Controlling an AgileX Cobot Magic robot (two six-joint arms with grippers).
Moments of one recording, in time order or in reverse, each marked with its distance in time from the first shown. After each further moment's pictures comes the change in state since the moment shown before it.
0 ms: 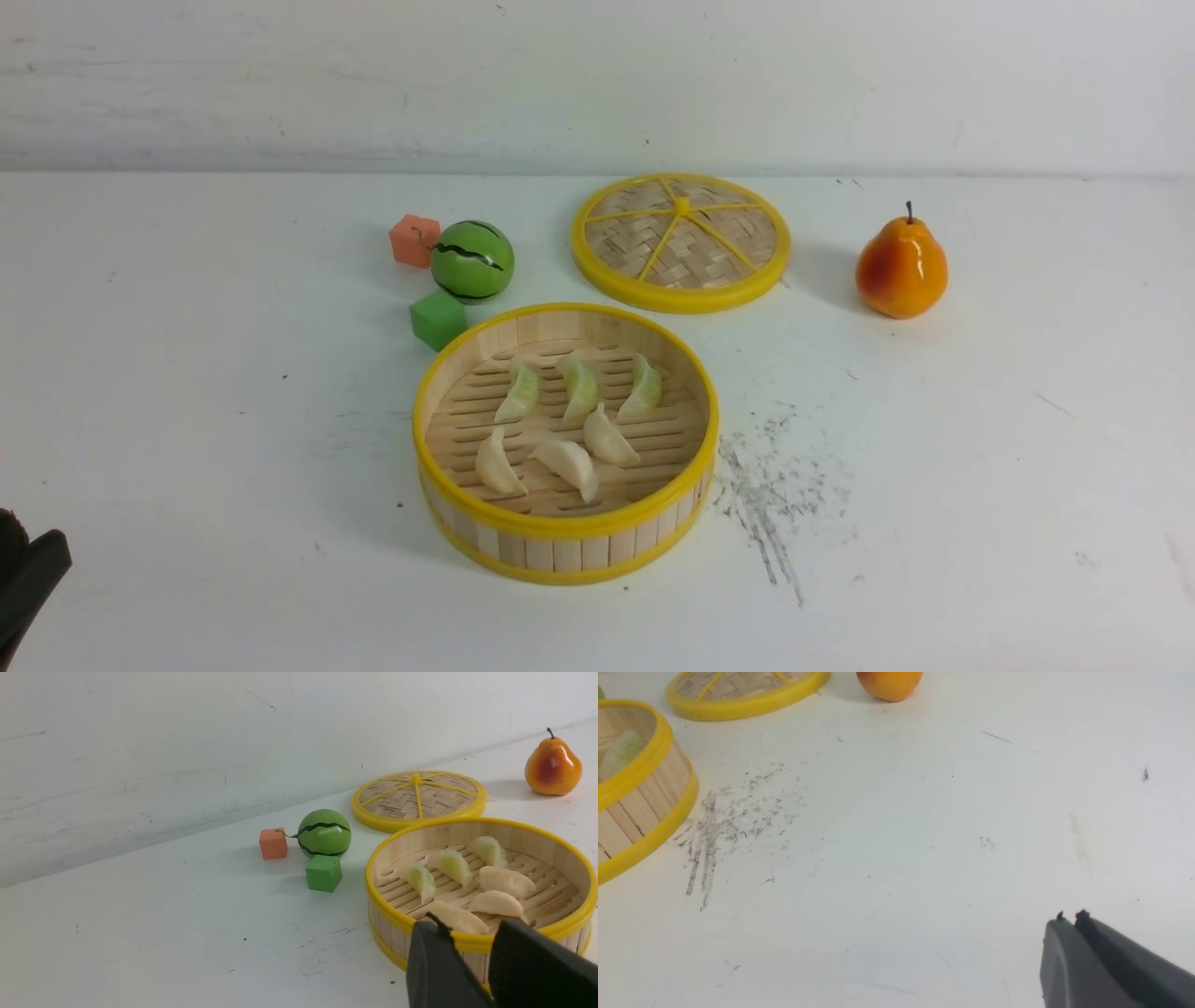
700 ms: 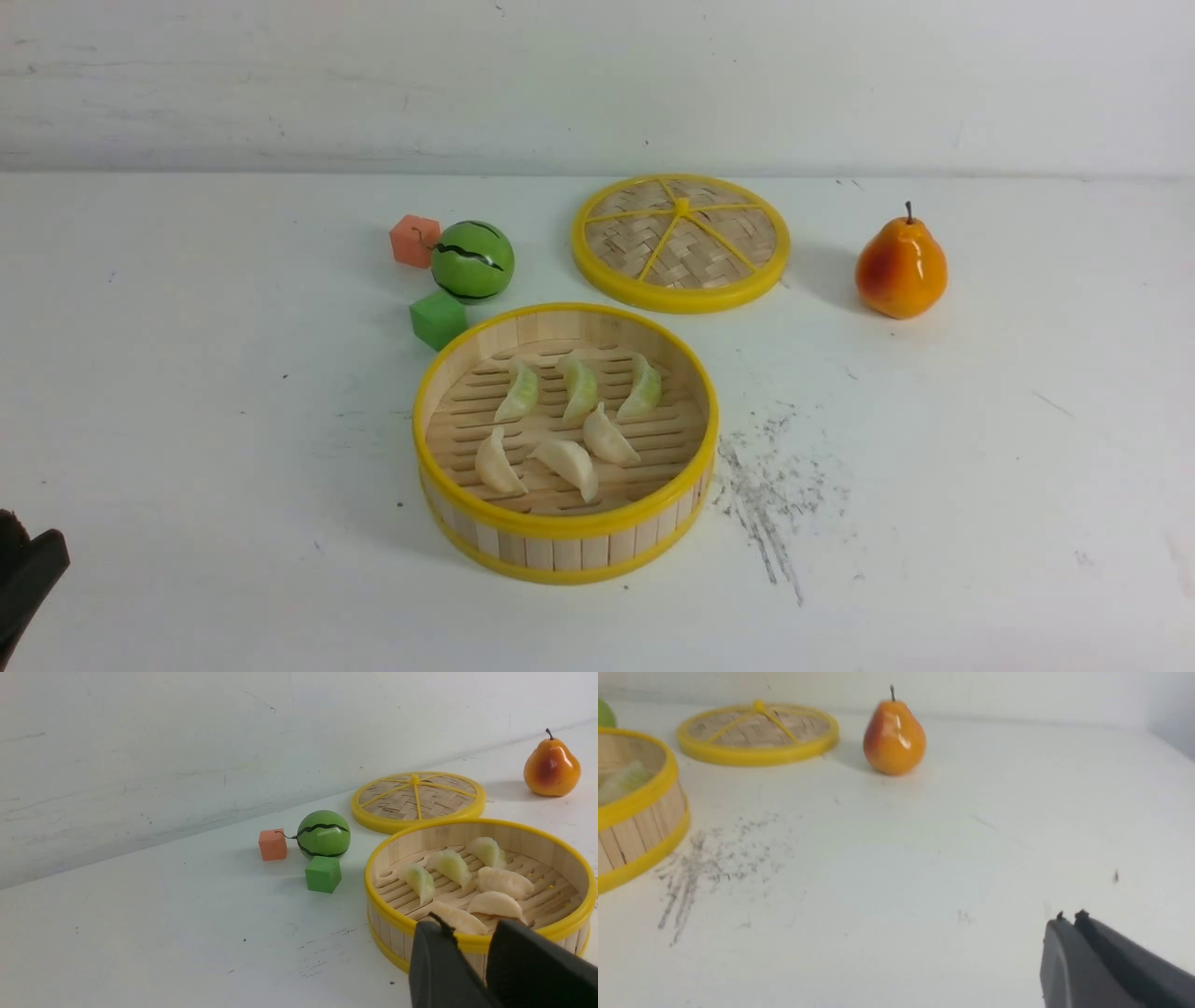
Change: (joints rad) right arm 0.007 0.001 0.008 -0.121 -0.118 -0.022; left arm 0.000 0.000 0.000 0.000 -0.001 0.000
